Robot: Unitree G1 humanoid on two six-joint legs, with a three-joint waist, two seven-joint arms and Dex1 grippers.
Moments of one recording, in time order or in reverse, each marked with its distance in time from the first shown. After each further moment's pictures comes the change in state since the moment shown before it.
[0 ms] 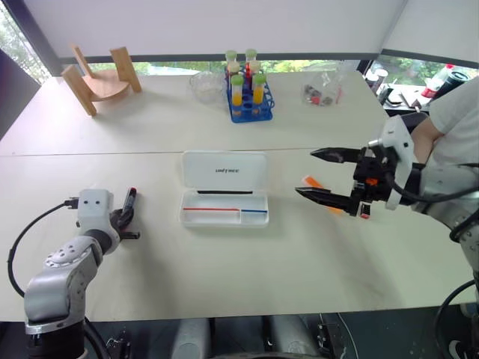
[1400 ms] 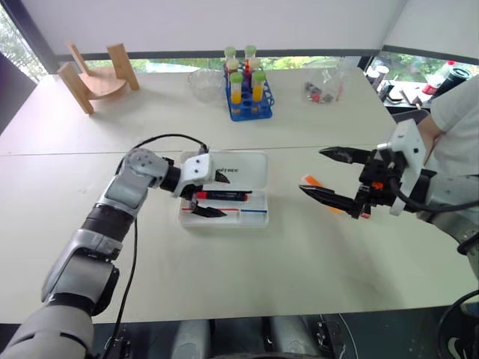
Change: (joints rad) left arm -0.733 0.163 -0.638 0.635 0.125 -0.688 -1.125; right arm 0.069 0.016 -0.076 -0.087 0.020 0.023 -0.092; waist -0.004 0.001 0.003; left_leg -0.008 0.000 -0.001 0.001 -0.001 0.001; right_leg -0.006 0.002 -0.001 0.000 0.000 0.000
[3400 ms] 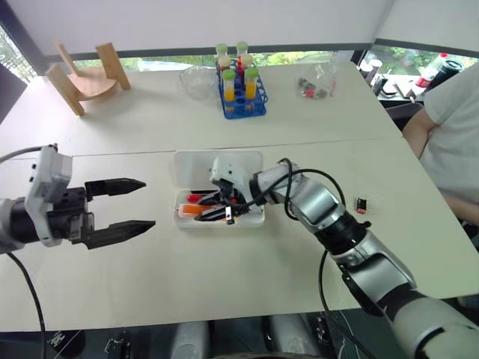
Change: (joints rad) left arm 0.791 0.409 0.832 -0.704 -0.689 0.504 0.256; right arm -0.566 0.672 0.775 0.712 -0.575 -0.169 0.323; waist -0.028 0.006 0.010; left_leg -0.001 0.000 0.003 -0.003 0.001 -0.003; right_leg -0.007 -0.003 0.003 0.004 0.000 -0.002
